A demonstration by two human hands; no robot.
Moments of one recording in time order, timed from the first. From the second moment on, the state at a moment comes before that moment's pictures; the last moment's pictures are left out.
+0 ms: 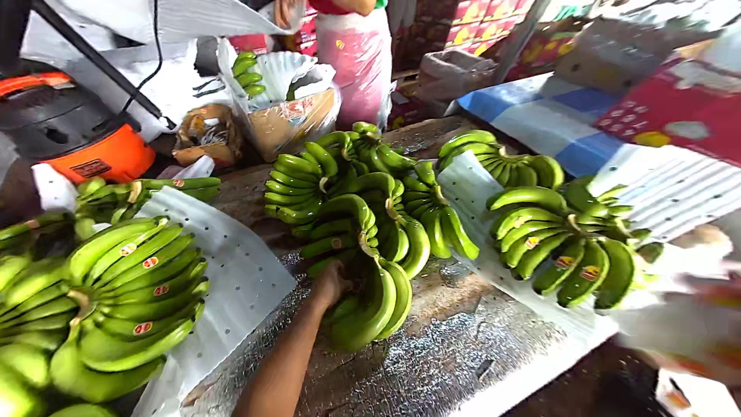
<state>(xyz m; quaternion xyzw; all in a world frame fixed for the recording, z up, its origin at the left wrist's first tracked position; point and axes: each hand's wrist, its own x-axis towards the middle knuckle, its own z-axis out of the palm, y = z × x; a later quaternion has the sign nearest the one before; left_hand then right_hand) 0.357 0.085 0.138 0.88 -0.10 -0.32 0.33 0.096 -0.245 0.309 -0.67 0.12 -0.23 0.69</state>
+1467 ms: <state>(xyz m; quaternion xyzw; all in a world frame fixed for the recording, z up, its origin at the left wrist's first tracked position) 0.666 0.076 0.148 0.99 -0.11 0.02 0.00 0.267 -0.153 0.251 -0.69 0.13 -0.11 0.70</state>
